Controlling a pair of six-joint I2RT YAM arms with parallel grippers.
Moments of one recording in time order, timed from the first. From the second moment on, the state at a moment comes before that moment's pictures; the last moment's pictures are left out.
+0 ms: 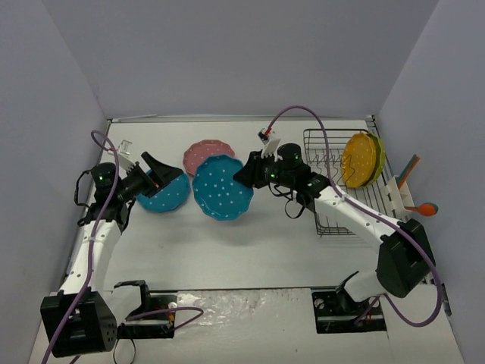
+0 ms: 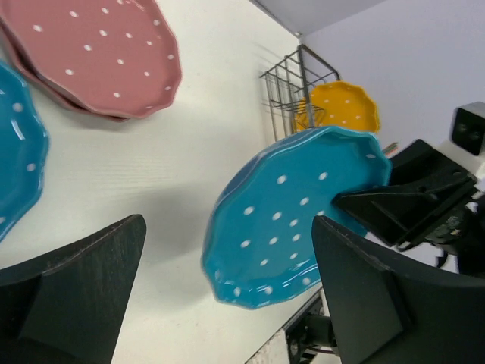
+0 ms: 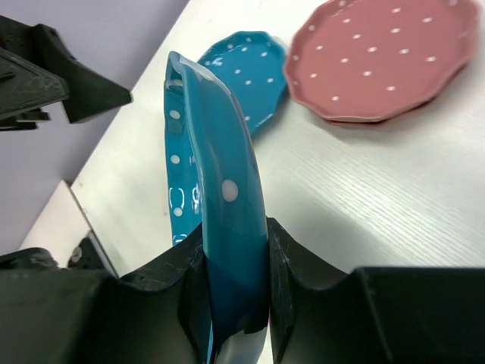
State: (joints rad) left arm 0.11 1.04 0.73 -0.03 0.74 -0.78; right arm 0.62 1.45 1.02 0.10 -0.35 0.49
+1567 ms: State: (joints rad) left arm 0.11 1.02 0.90 -0.69 0.00 -0.35; right arm 0.01 1.46 1.10 -0.07 0.34 -0.26
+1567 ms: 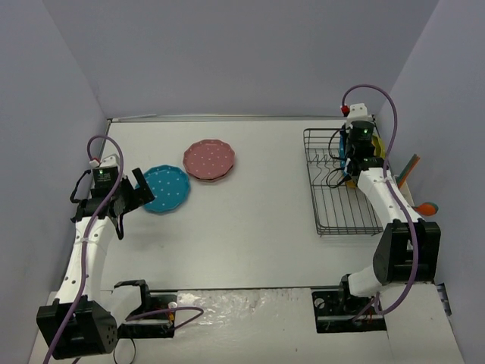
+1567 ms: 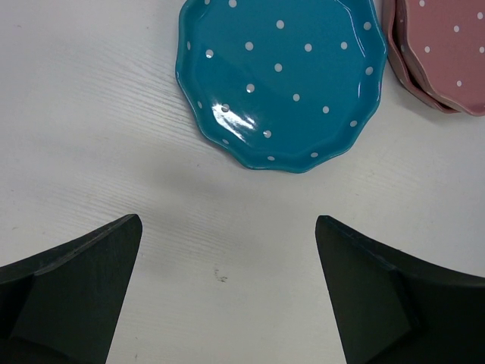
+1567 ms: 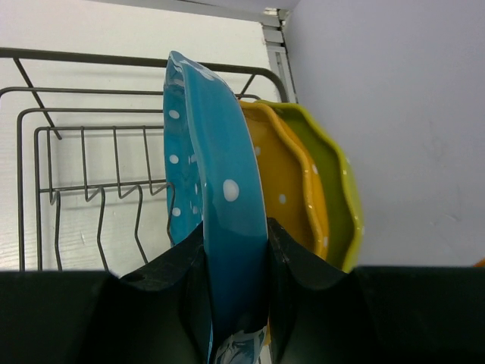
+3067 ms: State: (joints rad) left arm 0.12 1.27 0.73 -0.46 0.05 -0.76; right arm 0.12 1.04 0.92 0.16 -0.05 0.23
